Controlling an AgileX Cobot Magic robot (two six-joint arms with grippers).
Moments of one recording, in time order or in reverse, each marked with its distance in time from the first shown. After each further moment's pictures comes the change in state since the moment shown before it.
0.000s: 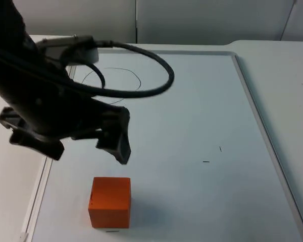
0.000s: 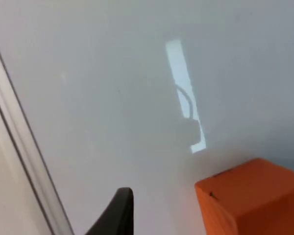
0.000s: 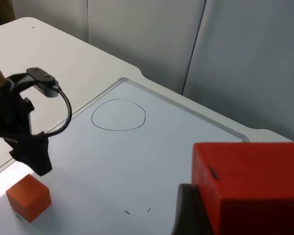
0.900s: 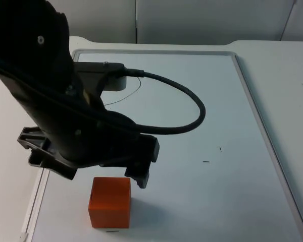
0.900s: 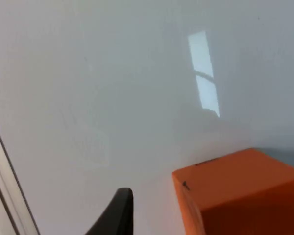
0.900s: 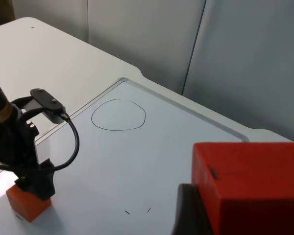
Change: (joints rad) right arm 0.000 0.000 0.000 0.000 0.000 0.000; left arm -0.175 0.038 0.000 0.273 -0.051 -0.406
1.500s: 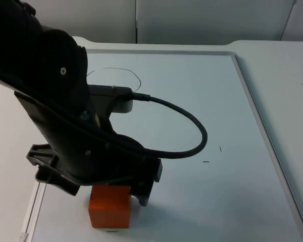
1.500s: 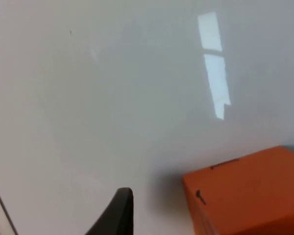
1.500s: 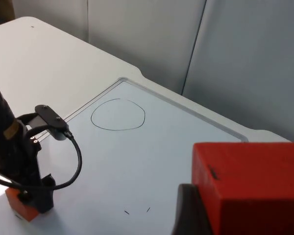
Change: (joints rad) right arm 0.000 0.000 0.000 0.000 0.000 -0.006; left arm -0.019 0.092 -0.001 -0.002 -0.035 -0.004
